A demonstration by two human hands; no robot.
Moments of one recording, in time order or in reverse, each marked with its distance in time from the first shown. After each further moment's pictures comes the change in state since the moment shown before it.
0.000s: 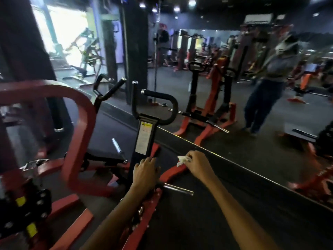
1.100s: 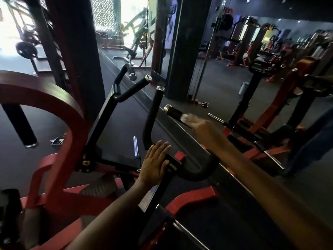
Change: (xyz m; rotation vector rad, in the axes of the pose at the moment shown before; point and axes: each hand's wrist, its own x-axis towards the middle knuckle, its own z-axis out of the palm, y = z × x) left_hand 0.347 -0.111 0.116 -0.194 0.522 0.149; right_hand 0.432 -0.035 0.047 -0.130 -0.126 -0.847
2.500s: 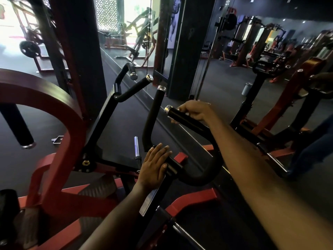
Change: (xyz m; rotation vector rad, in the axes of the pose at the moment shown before) left_hand -0.005 -0.007 0.007 -0.006 0.082 0.088; right_hand 0.095 0.028 -0.004 0.891 -0.511 0.629
